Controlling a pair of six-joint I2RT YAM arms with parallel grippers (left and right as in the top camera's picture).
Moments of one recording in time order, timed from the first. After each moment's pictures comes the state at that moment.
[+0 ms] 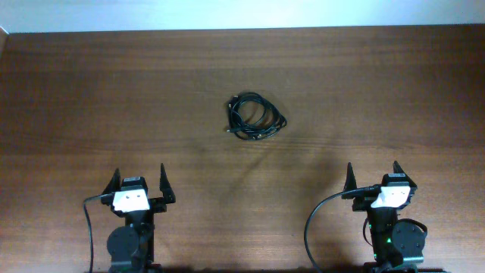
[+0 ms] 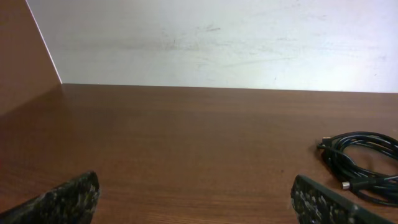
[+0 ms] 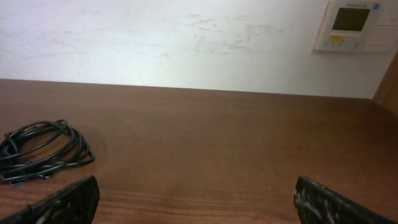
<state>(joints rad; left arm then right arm) 0.03 0.01 0.01 -0.07 -0.10 0.02 0.03 0.01 0.01 -0.07 0.04 -0.05</state>
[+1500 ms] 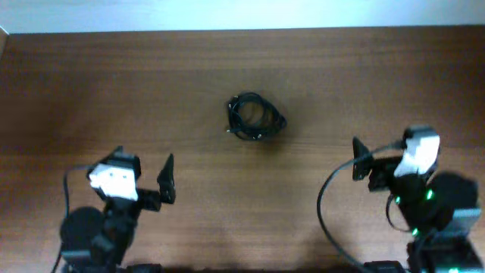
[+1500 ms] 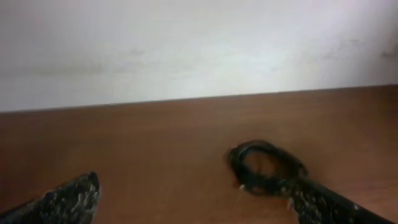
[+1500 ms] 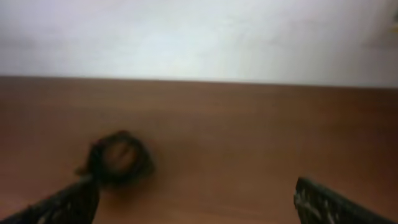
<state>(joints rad) 0.03 0.42 0.71 -0.49 0.21 0.02 0.03 0.62 0.81 -0.52 -0.13 0.02</state>
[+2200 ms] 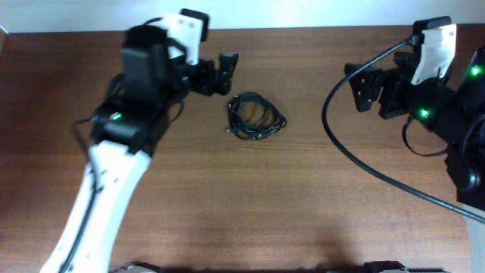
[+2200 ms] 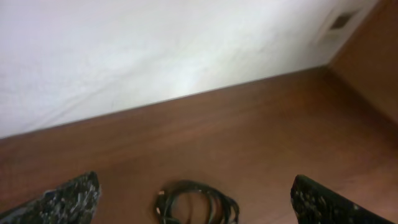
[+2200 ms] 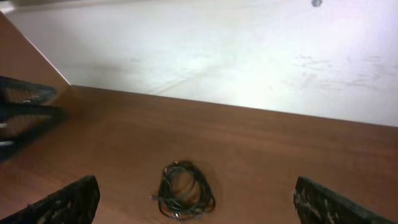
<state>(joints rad) -0.29 1.45 1.56 -0.55 0.17 -0.07 0.03 1.21 1.66 -0.86 -0.38 0.05</state>
